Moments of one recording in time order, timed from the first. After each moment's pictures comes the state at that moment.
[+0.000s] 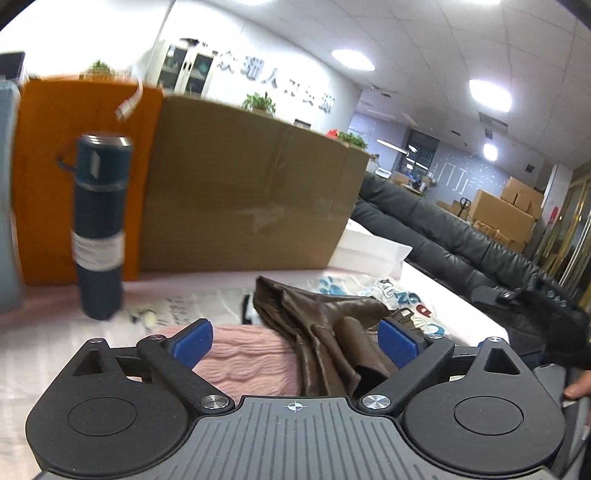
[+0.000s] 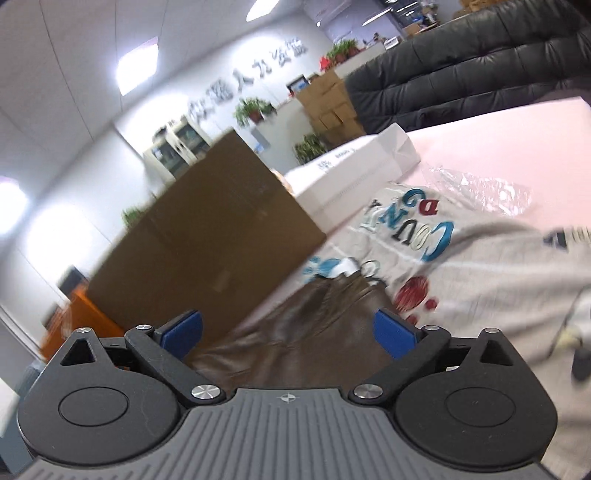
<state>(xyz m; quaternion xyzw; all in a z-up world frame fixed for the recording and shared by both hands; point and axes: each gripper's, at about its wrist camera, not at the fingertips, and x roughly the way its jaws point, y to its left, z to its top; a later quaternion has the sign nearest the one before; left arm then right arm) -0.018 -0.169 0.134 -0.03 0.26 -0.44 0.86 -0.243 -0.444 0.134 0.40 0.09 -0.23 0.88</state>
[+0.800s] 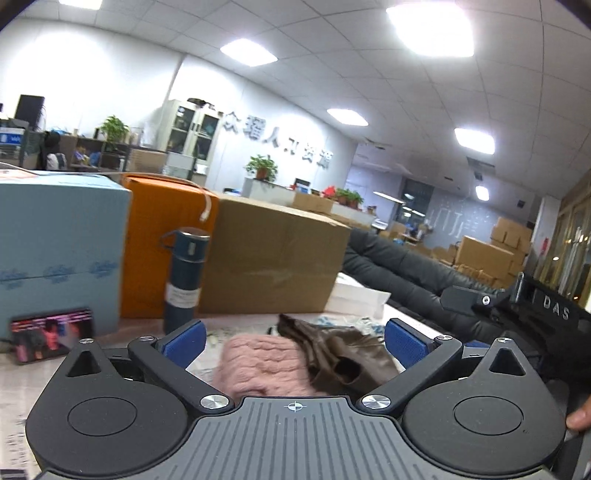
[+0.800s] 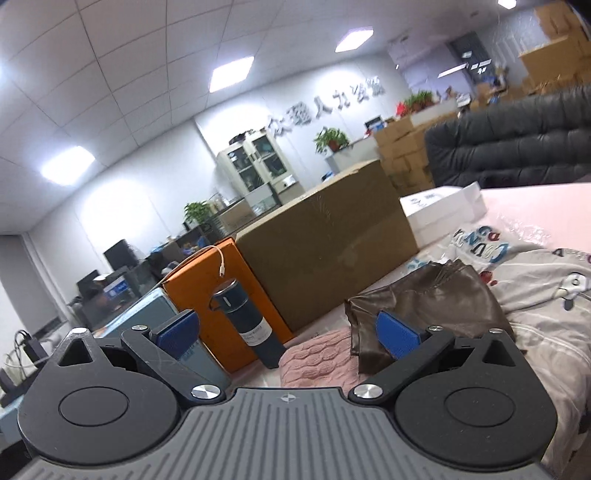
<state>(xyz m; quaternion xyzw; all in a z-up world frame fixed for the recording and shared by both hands) -0.123 0.019 0.212 -0.07 0.18 -0.43 0.88 -0.307 -0.182 0.242 0.27 0.06 -0.20 0.94</state>
